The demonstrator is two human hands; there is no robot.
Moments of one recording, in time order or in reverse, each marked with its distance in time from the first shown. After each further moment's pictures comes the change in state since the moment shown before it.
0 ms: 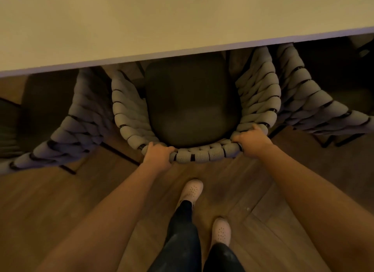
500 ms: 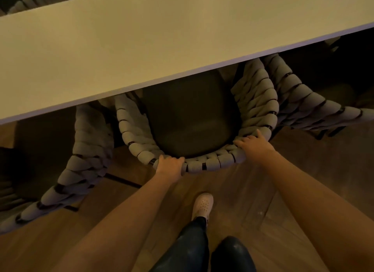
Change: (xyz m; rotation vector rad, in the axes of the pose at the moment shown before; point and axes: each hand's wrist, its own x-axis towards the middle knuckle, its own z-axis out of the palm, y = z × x) left_hand 0.021 -0.017 -0.041 0.153 -0.069 0.131; right_hand 0.013 -0.022 -0.022 0.081 -0.102 0.228
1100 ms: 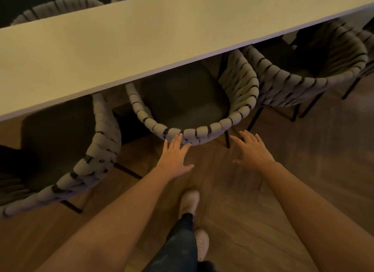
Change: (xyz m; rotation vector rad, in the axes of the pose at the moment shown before) left_hand -0.154 -0.019 0.037 -0.130 0.281 0.192; right_hand -0.177 -0.139 0.022 0.434 0.260 0.206
